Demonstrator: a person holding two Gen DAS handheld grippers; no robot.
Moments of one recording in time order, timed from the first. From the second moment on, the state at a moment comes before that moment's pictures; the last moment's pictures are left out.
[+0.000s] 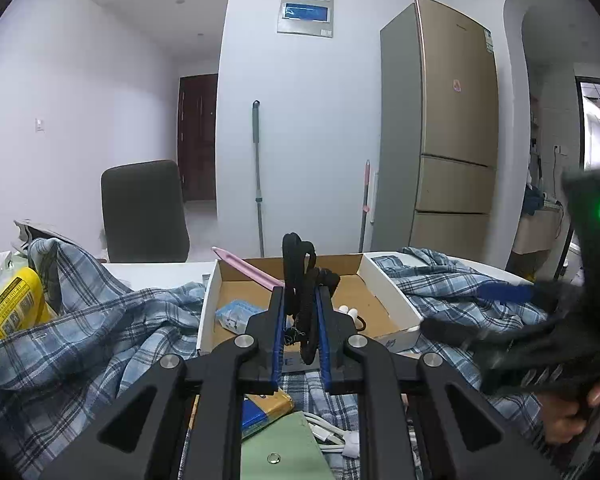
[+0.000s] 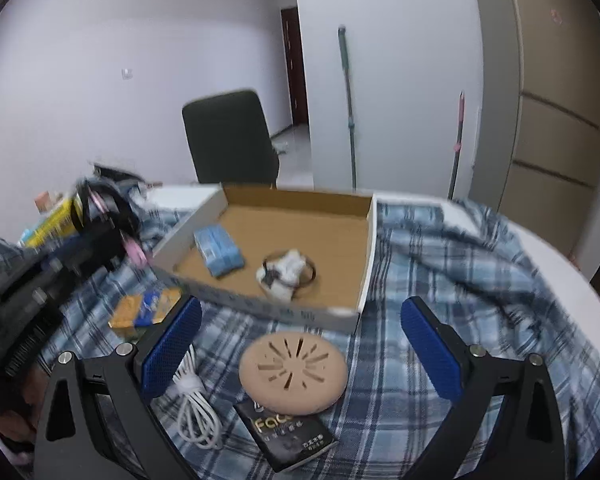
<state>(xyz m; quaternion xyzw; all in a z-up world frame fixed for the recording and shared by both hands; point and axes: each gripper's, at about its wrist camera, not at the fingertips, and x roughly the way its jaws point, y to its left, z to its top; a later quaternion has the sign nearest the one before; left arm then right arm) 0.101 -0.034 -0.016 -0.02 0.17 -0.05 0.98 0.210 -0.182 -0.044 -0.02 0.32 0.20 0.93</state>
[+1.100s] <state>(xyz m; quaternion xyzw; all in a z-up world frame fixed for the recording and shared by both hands) 0.100 -0.038 -0.020 -0.01 0.18 -0.05 0.98 0.239 -0.162 -0.095 -0.05 0.45 0.23 0.86</state>
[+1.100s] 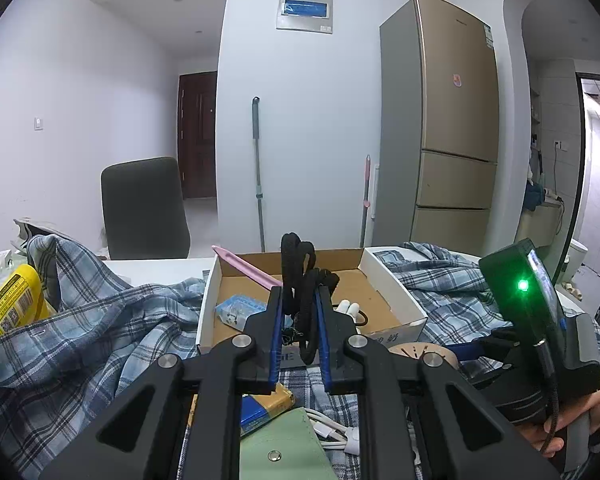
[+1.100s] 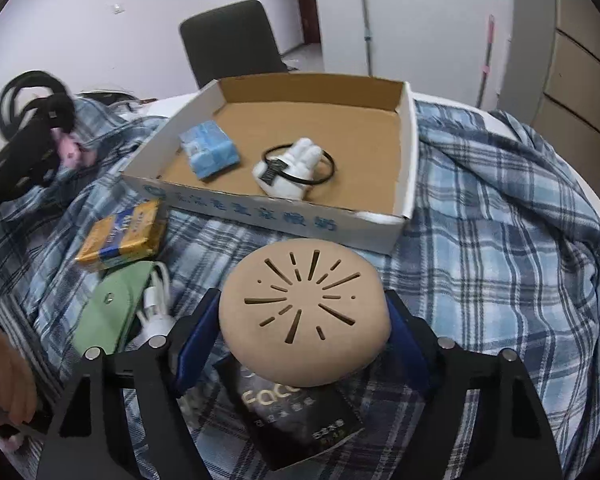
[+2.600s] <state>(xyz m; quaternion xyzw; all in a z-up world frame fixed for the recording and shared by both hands) 0.144 -0.030 0.055 -0.01 0.11 -0.04 0.99 0.234 -0.150 0.019 -0.09 0.16 0.19 0.97</state>
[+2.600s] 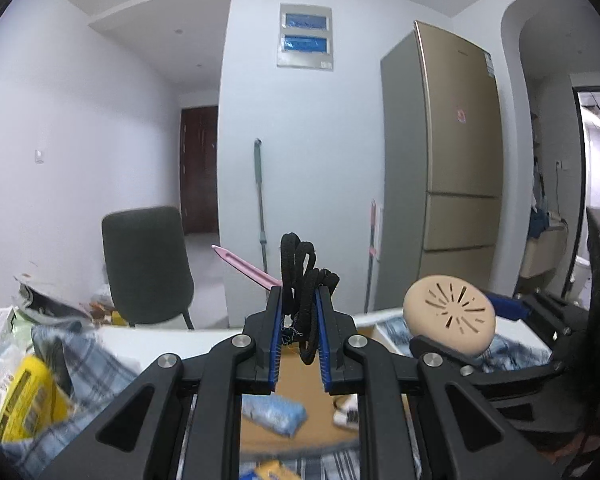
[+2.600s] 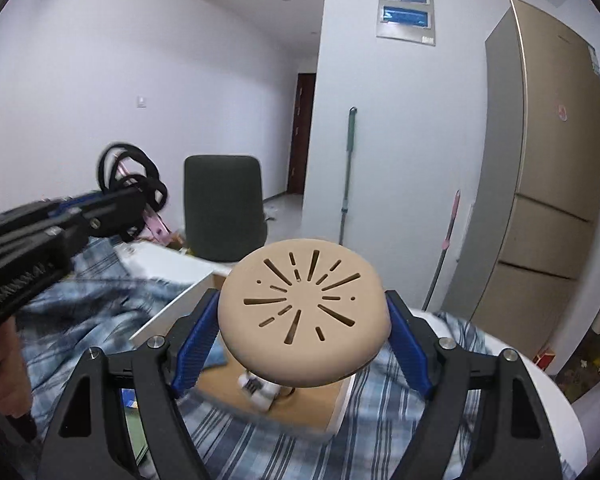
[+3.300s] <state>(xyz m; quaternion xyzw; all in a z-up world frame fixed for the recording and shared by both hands) 0.273 -0.013 0.007 -0.03 0.24 -0.04 0.97 0.336 -0.118 -0.047 -0.10 0.28 0.19 0.94</state>
